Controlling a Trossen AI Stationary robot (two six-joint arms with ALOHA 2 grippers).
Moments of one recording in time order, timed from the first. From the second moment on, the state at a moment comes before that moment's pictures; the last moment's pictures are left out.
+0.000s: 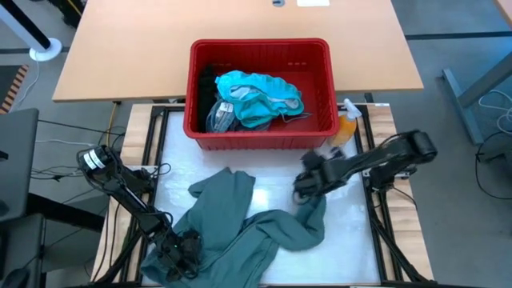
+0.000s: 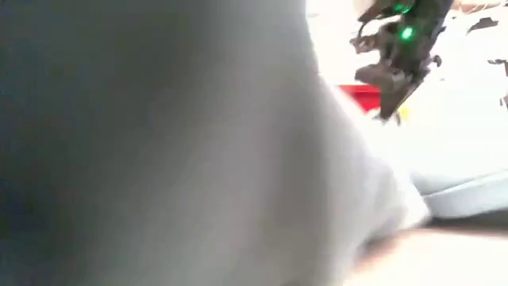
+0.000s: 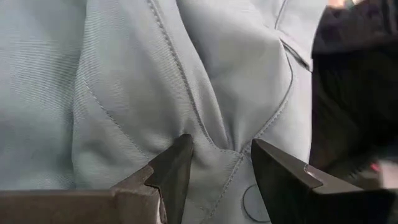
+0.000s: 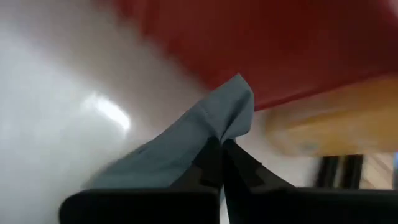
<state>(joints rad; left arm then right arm) -0.94 1.66 0.56 0.25 -0.01 -0.98 0.23 1.51 1.12 -1.29 0.76 1.17</state>
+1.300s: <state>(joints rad) -1.00 1.56 0.56 0.08 -0.08 -0.99 -0.25 0.86 1.43 -1.57 0.76 1.06</state>
